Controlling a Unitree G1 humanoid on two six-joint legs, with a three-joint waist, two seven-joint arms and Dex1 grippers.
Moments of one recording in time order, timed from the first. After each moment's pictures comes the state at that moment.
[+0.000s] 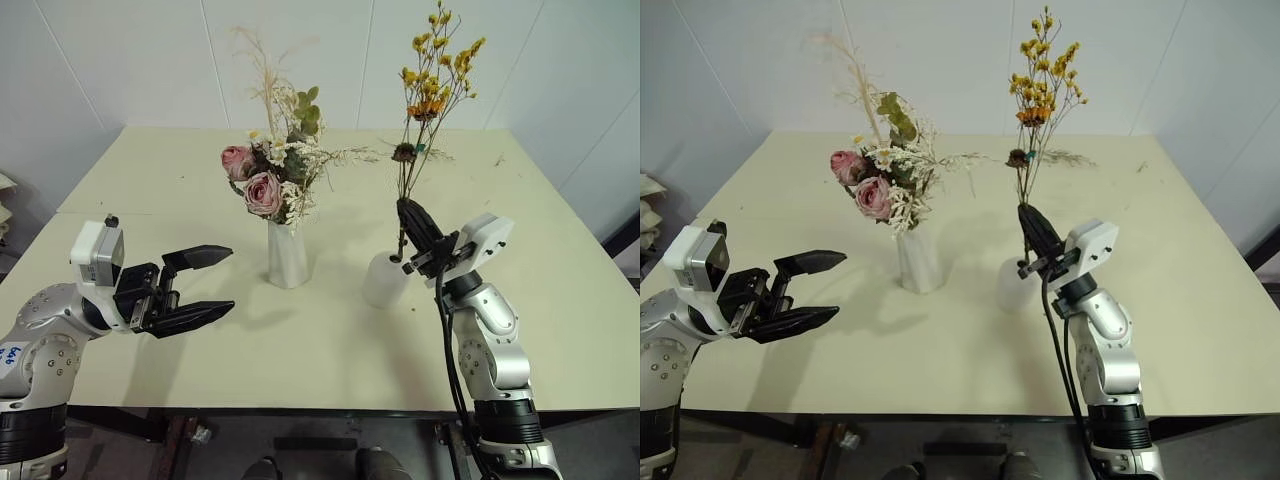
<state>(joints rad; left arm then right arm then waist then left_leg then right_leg) -0.29 0.75 0.37 -0.16 -0.88 0.47 -1.25 -0.42 -0.20 -0.08 -0.08 0.39 -0.11 0.51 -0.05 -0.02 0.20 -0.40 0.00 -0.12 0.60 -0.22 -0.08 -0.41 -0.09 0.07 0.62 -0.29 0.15</state>
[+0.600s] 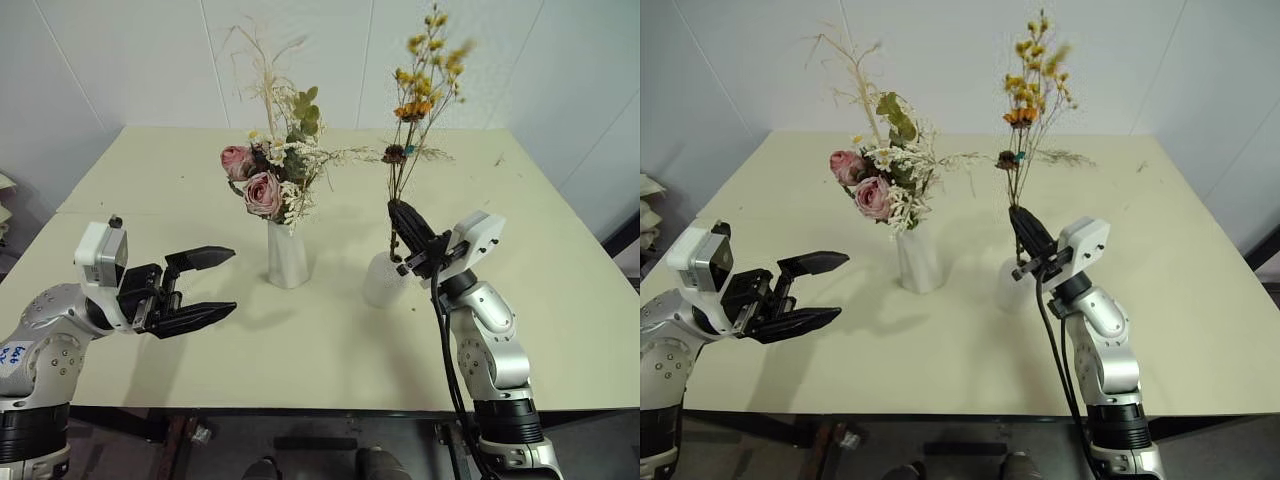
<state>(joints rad) -0.30 0.75 0.35 -0.15 -0.88 0.47 -1.25 -0.43 -0.20 -0.06 -0.11 0.39 -0.05 0.52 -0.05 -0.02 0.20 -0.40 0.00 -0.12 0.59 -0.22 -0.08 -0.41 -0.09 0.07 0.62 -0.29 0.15</state>
